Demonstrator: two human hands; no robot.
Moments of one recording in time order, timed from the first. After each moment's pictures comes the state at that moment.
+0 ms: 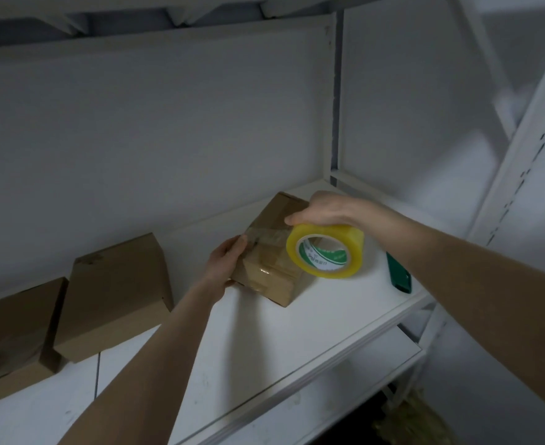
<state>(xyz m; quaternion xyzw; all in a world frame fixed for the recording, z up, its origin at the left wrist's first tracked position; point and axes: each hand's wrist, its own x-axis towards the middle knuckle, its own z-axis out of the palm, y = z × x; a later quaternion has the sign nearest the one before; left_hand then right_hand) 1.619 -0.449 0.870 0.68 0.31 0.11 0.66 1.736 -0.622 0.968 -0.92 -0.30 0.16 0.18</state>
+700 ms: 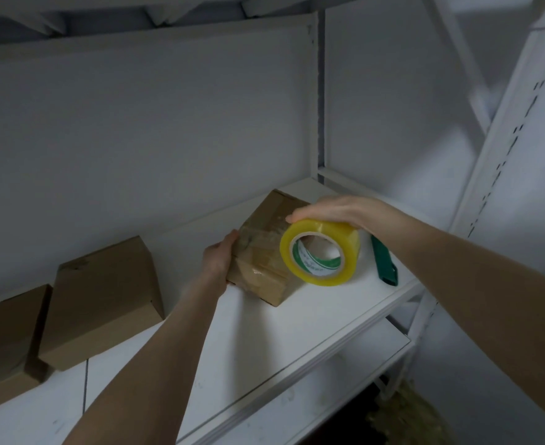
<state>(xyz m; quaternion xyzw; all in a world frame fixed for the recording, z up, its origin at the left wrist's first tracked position) 1.635 -0.462 0.874 0.61 0.39 0.15 0.67 1.737 -0.653 0.964 -0.89 -0.26 0.26 0.27</state>
